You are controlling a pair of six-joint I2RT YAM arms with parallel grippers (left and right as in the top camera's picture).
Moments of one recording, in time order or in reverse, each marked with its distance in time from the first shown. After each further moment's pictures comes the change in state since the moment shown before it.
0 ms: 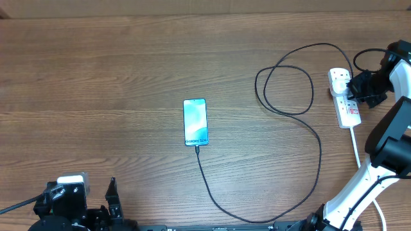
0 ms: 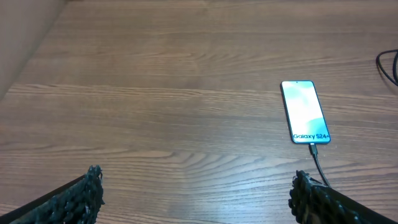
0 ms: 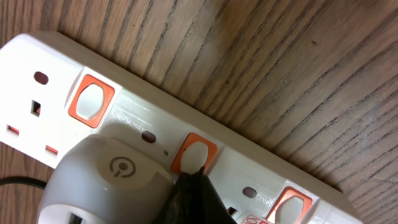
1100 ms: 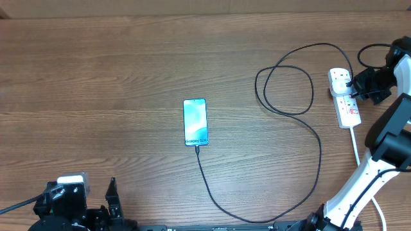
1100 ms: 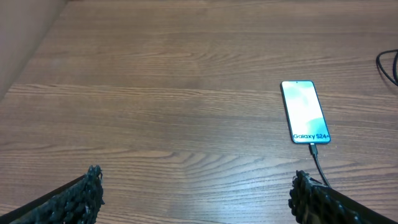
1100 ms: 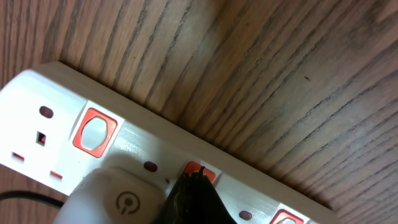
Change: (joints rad) left arm 0.000 0.000 0.000 0.000 0.000 0.000; right arm -0.010 0.094 0.160 -0.106 0.016 -0.030
